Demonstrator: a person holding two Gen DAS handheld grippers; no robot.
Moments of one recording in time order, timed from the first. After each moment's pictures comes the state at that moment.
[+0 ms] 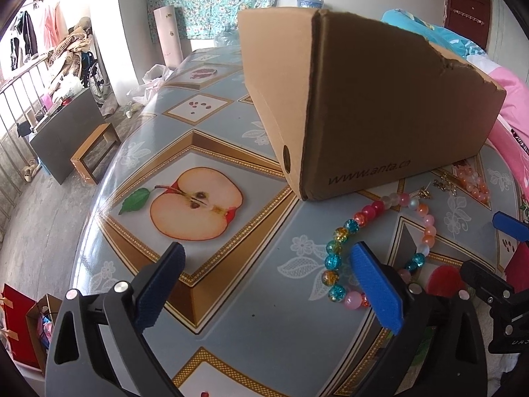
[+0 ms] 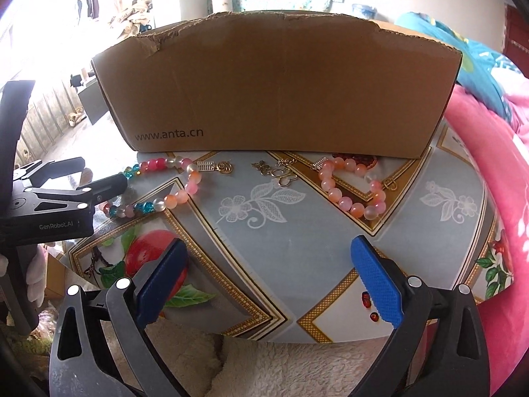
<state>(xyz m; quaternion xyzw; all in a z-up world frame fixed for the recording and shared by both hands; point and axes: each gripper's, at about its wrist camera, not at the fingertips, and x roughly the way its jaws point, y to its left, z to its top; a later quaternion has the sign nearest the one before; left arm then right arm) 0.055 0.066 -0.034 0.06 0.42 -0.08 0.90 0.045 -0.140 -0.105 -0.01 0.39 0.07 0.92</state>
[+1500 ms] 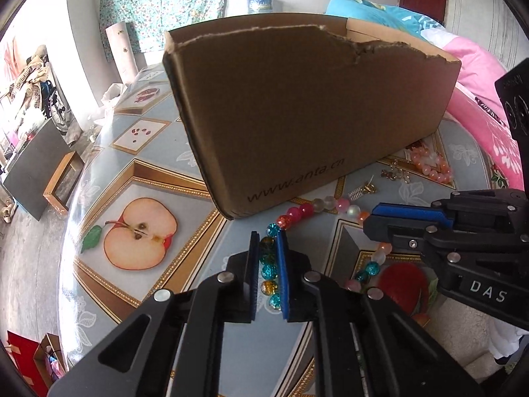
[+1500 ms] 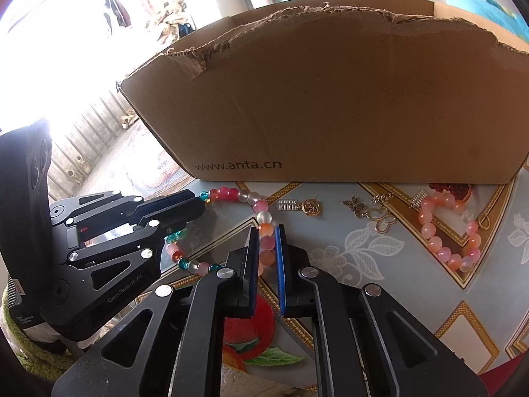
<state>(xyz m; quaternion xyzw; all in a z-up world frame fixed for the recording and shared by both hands) 0.059 0.026 -0.026 0.11 0.43 -0.17 0.88 0.085 -0.116 -0.093 0.06 0.43 0.19 0.88</state>
